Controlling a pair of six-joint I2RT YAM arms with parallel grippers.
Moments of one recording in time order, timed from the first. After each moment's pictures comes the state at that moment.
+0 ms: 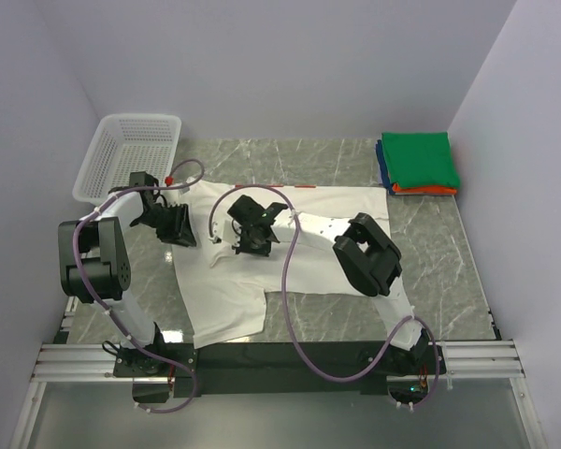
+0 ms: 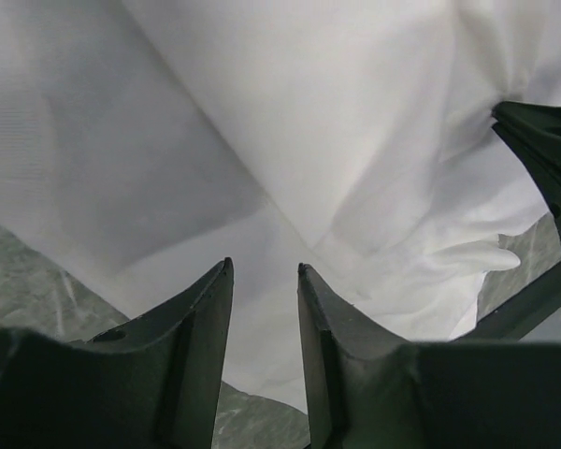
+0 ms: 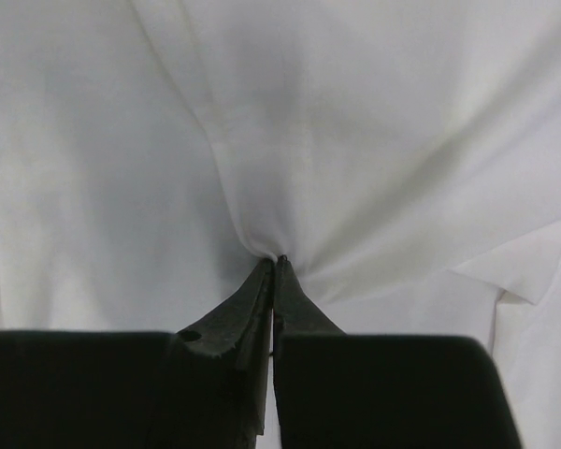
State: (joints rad) left arm 0.11 1.75 1.13 -0.74 0.58 0.18; right arm 0.91 2.15 1.63 -0.63 -0.05 -0.60
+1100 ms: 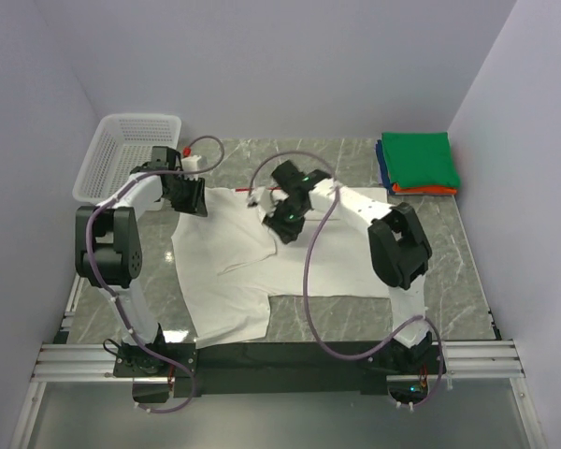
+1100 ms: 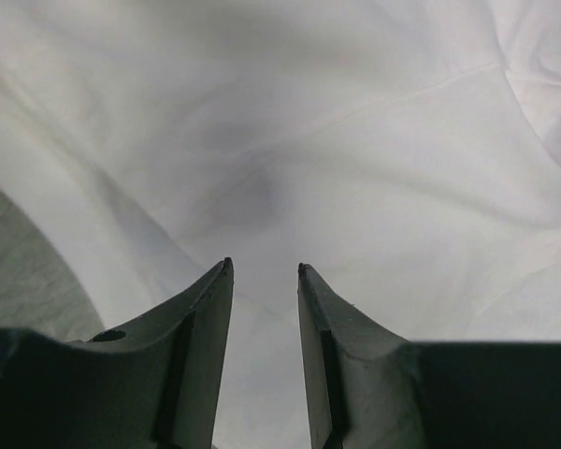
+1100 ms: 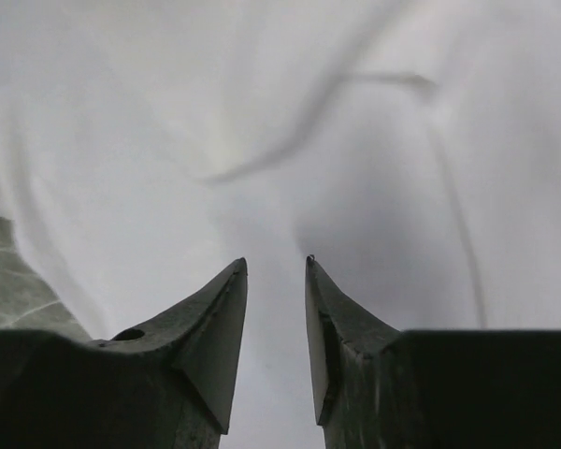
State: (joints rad) left arm -0.02 1.86 1.35 -0.60 0.40 0.13; right arm 0.70 2.03 1.62 -0.85 -0.30 -0.57
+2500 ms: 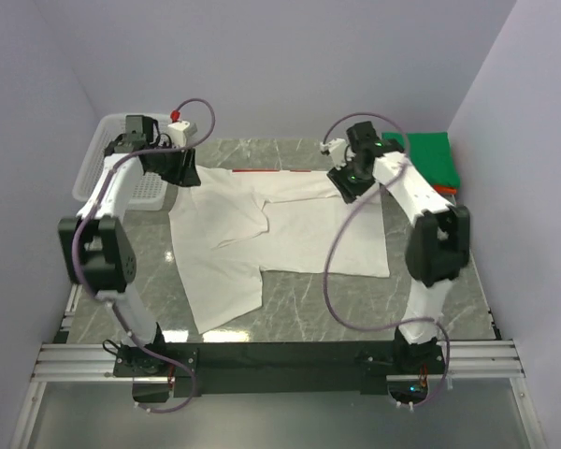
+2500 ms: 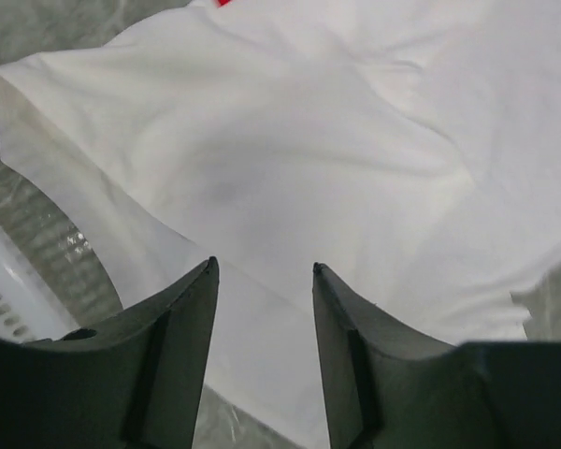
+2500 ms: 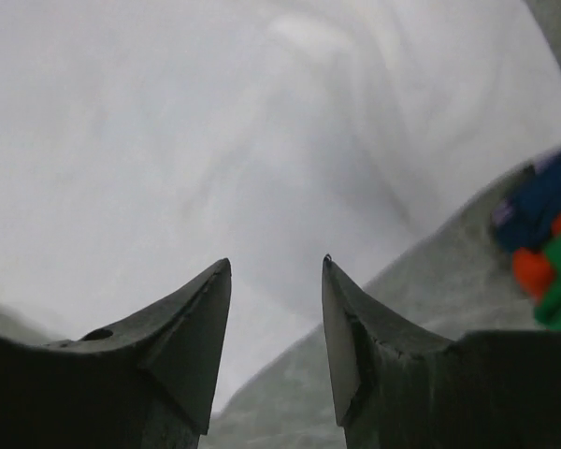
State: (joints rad) left arm 0.03 1.94 1.71 -0.73 0.55 0.30; right arm 0.26 2.04 1.80 -0.92 -0.05 -0.45
